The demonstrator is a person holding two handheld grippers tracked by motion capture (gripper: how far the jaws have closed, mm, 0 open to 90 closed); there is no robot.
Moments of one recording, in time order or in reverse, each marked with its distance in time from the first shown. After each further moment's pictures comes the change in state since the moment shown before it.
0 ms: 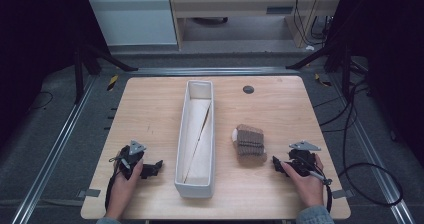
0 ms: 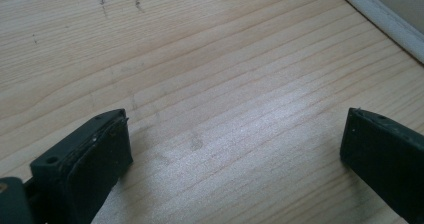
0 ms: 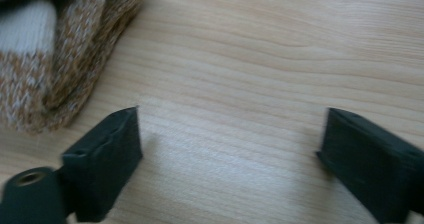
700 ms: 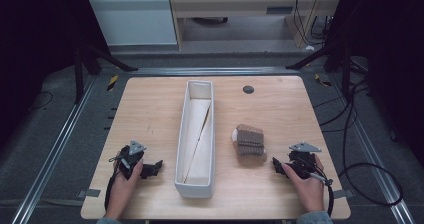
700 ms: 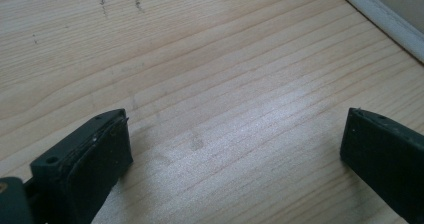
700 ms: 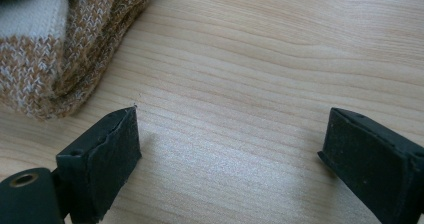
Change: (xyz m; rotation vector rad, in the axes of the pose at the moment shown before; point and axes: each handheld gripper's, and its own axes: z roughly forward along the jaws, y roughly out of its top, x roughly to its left) left arm 0.000 0.000 0.000 -0.001 -0.001 0.001; right arm 0.001 -0.004 -0.001 -0.009 0.019 -0.037
